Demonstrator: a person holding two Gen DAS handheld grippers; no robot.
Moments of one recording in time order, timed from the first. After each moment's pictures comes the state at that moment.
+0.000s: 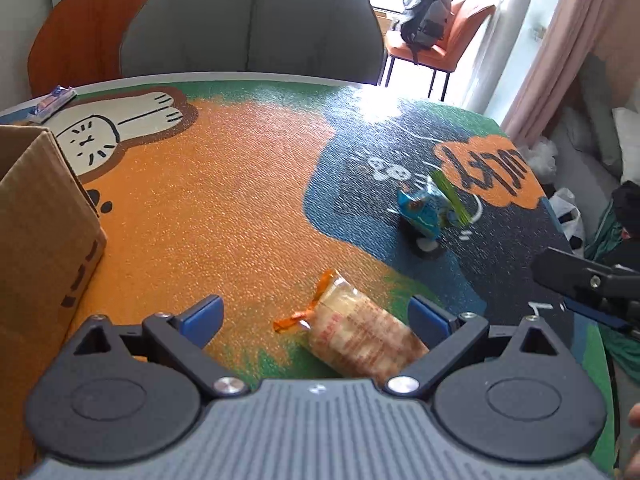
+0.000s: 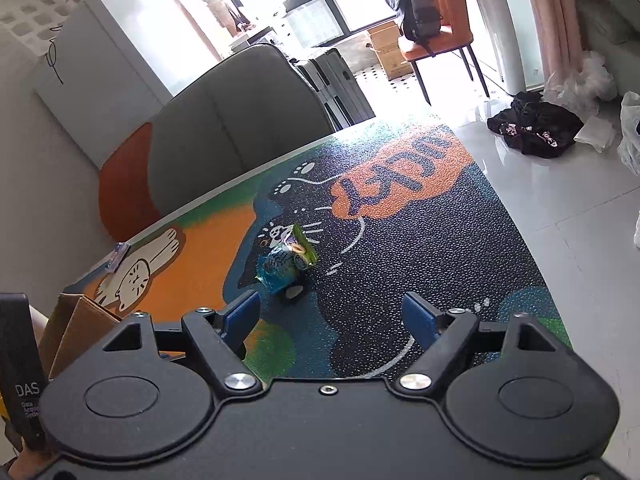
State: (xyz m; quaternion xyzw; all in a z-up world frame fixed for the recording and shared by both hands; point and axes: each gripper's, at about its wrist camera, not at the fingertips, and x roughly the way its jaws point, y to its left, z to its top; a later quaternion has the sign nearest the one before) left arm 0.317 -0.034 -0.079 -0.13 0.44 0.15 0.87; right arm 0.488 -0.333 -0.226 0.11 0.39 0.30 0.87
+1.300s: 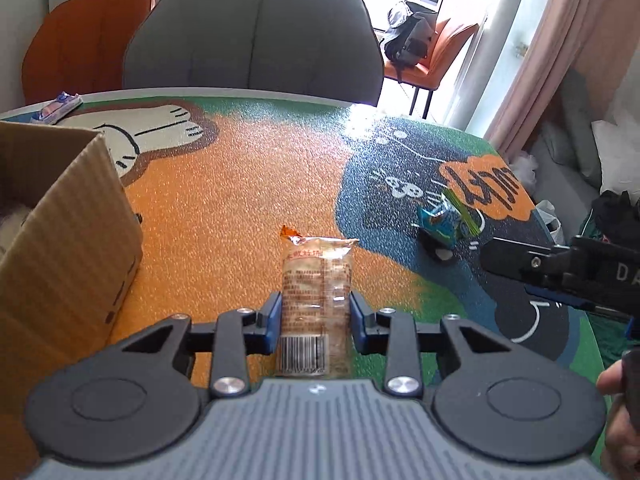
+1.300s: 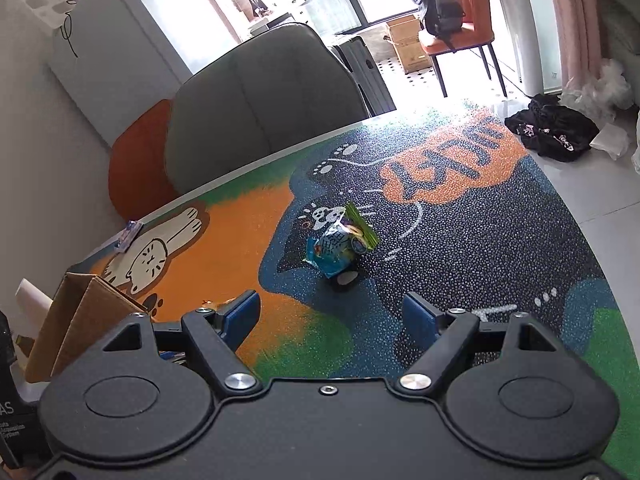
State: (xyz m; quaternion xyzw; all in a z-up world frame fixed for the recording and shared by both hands) left arm 0.294 0.005 -0.072 -0.15 0.41 0.12 0.89; right arm 0.484 -0.280 -0.227 0.07 0.39 0.31 0.86
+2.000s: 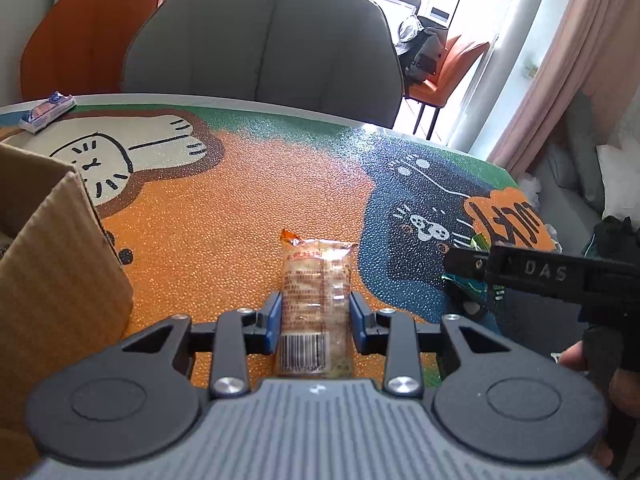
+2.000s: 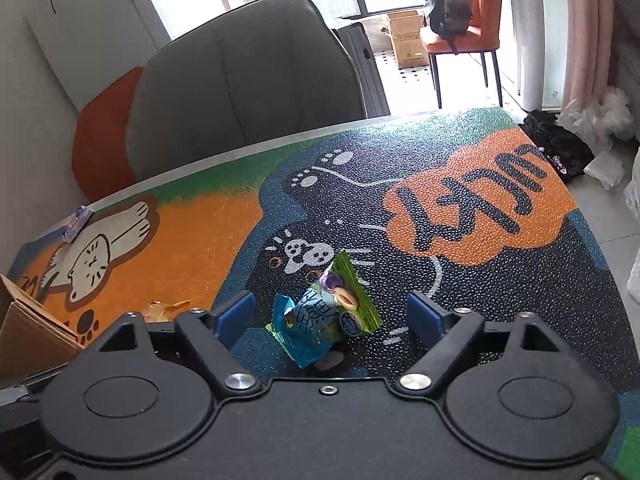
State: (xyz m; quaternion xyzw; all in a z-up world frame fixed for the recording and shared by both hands) left arm 0.323 0.032 -0.083 -0.17 0.39 0.13 0.90; right arm 0.533 -0.226 -0.244 -0.01 0.40 0.29 0.87
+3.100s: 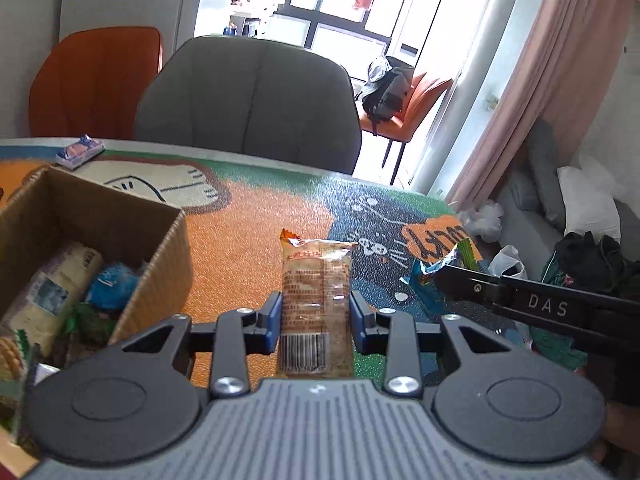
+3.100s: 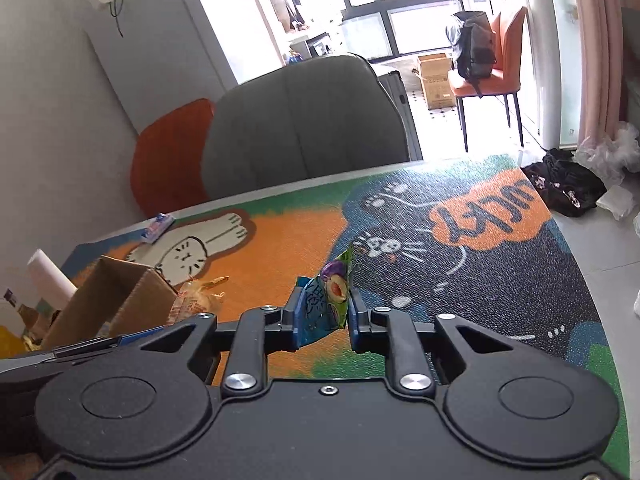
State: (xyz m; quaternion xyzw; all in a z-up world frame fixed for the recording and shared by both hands) left arm 0.228 0.016 0.002 -0.17 0.33 0.10 0.92; right arm 0.424 -0.252 -0.167 0.02 0.33 0.34 0.88
